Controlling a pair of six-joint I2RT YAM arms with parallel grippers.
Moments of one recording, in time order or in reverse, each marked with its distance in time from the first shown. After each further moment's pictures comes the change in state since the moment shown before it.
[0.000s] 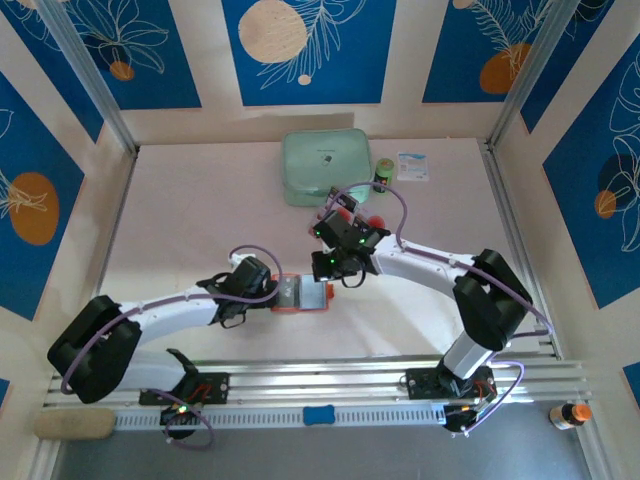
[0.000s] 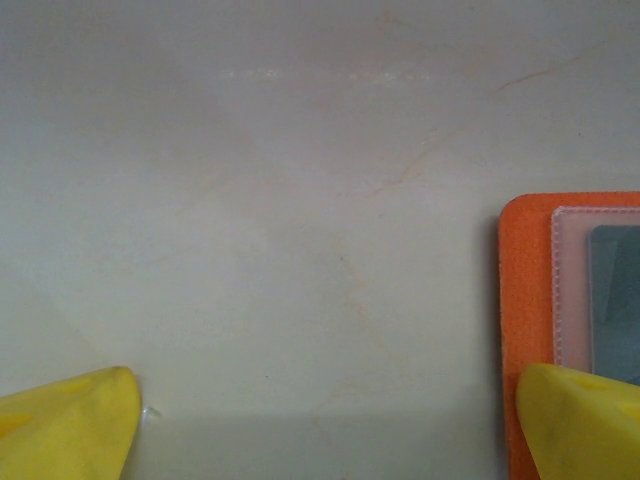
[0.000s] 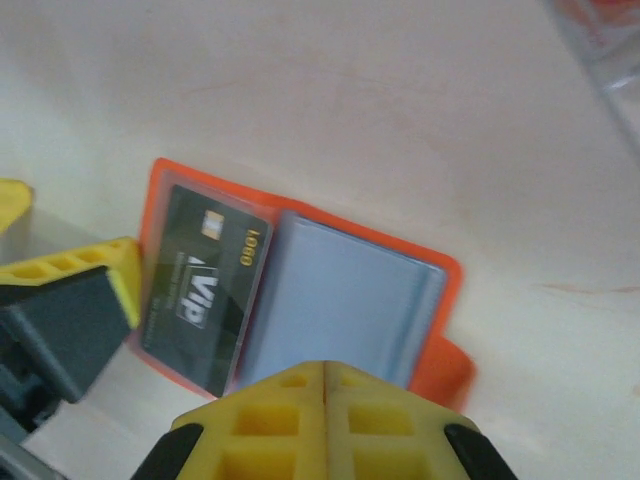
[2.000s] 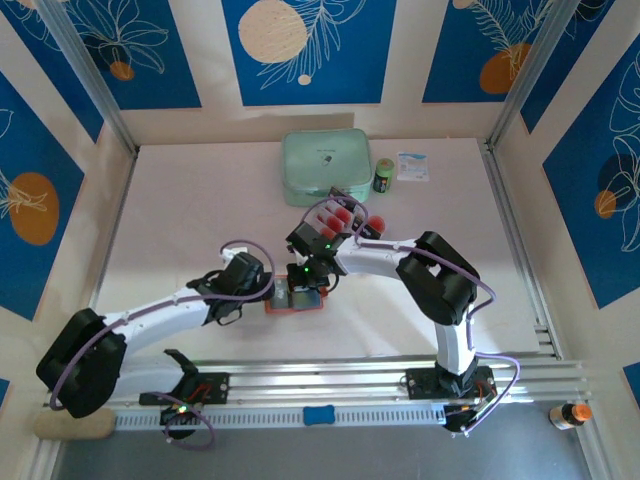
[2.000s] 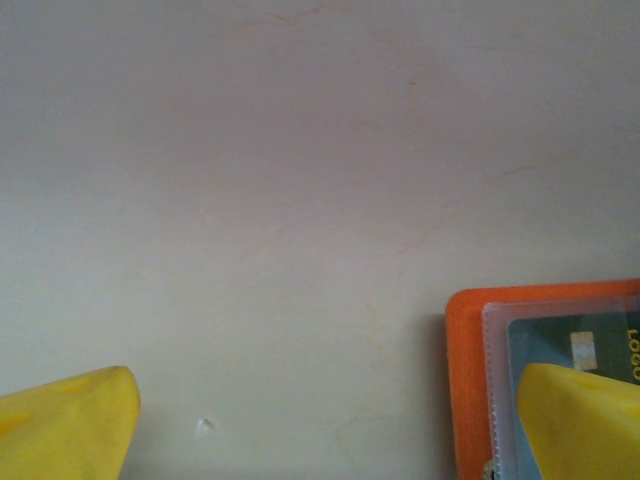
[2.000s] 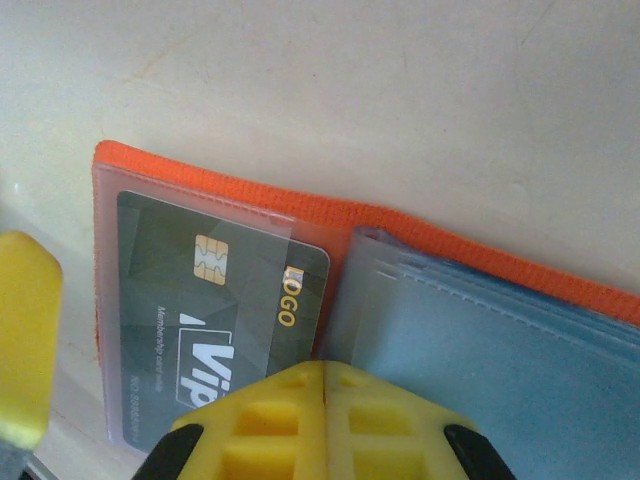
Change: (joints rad) left arm 0.042 -0.089 0.011 -0.041 -0.032 -0.026; right arm 0.069 0.290 0.119 0.095 -0.148 0.063
